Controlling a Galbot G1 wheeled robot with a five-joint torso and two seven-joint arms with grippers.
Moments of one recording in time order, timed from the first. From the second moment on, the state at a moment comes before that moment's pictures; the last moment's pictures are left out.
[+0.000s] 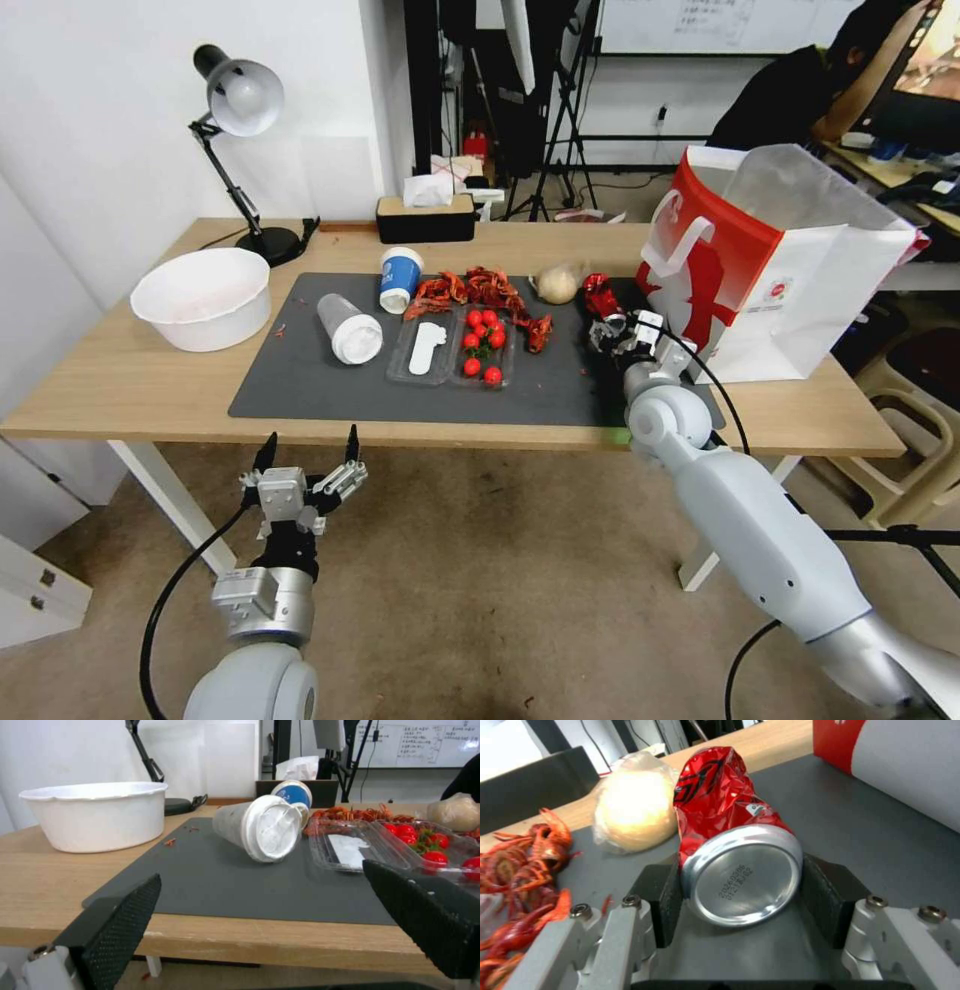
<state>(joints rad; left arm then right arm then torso) 1.68 -1.59 -0.55 -2.18 -0.06 -0.02 -0.03 -0.69 1.10 0.04 1.49 0.95 -0.14 0.45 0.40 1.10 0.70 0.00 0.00</state>
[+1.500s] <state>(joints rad) 1.69 -1.60 -0.52 -2.18 -0.03 -0.03 -0.02 -0.68 0.85 0.48 1.81 0.96 -0.30 0.52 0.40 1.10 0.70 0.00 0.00</state>
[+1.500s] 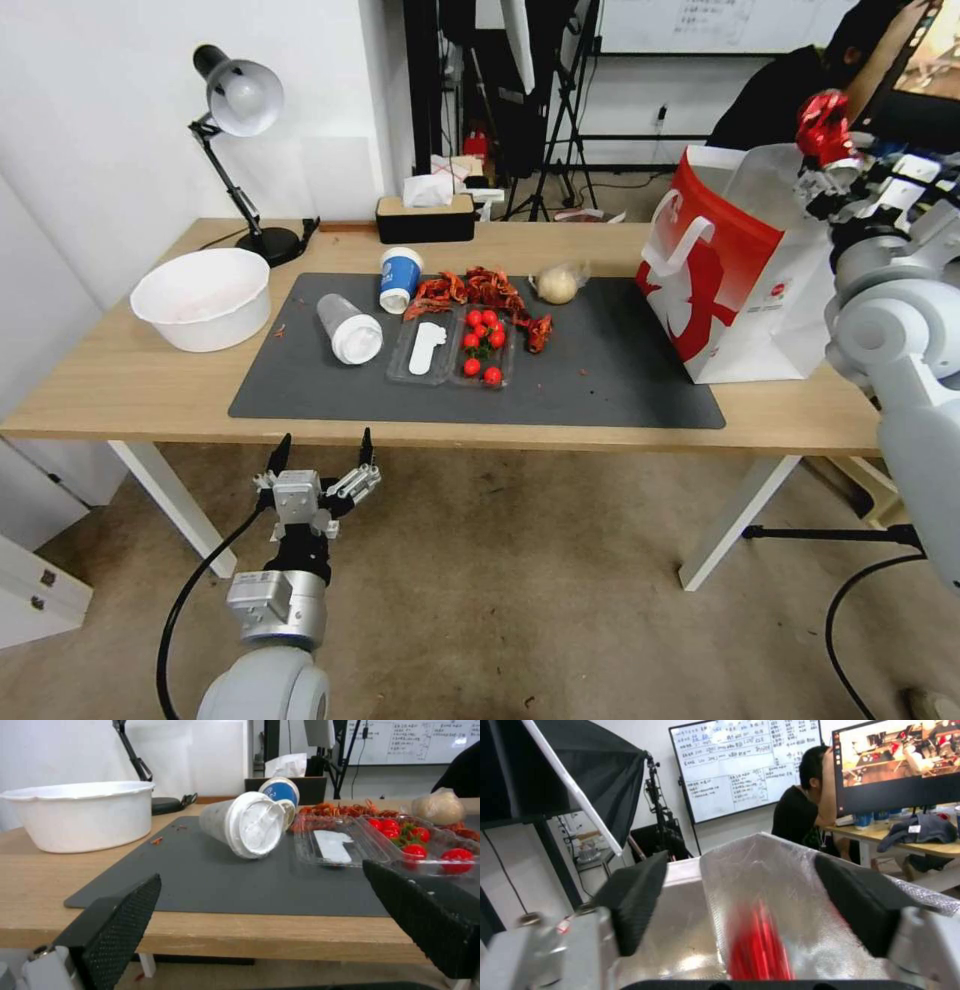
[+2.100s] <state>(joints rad) 1.69 -1.59 -0.52 -2.19 -0.03 -0.03 -0.02 -0.78 0.84 0.53 1.94 1.09 -0.15 0.27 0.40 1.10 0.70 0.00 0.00</state>
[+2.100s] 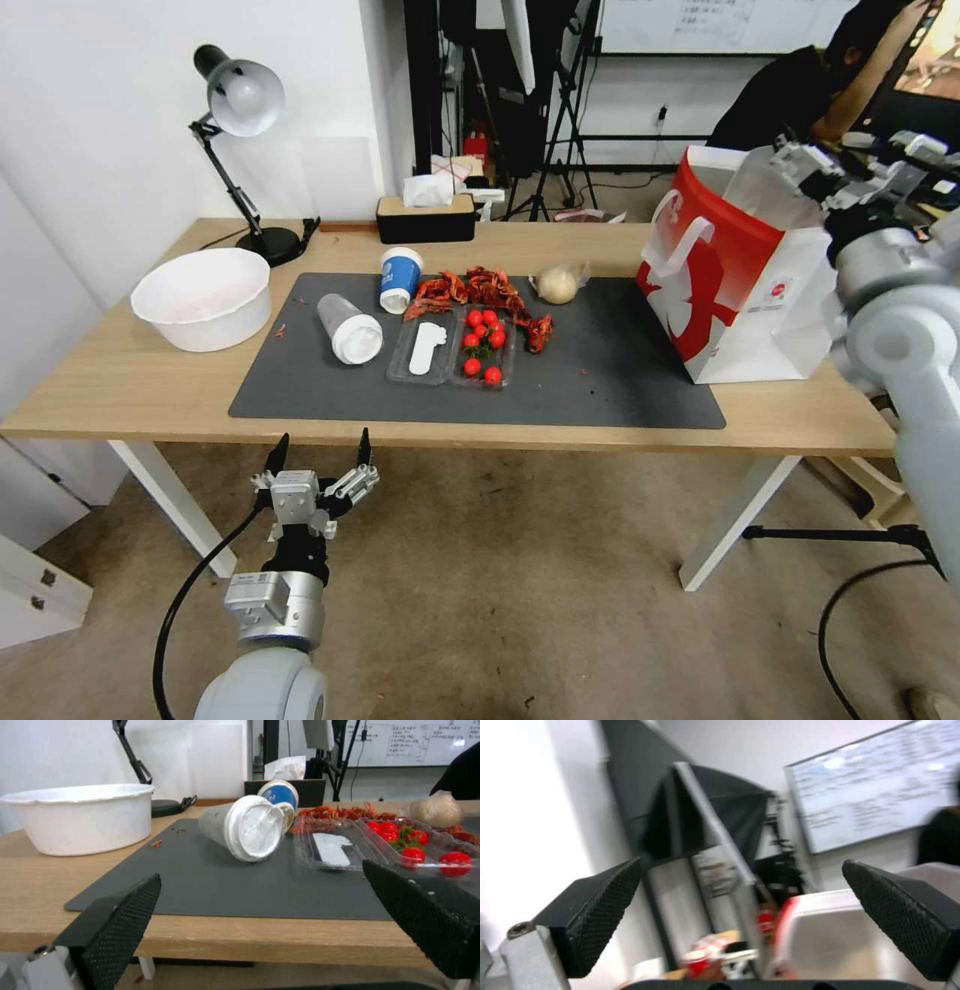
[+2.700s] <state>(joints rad) 1.69 -1.58 -0.52 -2.17 -0.03 -0.04 -0.02 -1.35 0.99 0.48 2.17 0.57 0.04 0.14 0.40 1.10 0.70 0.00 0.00</state>
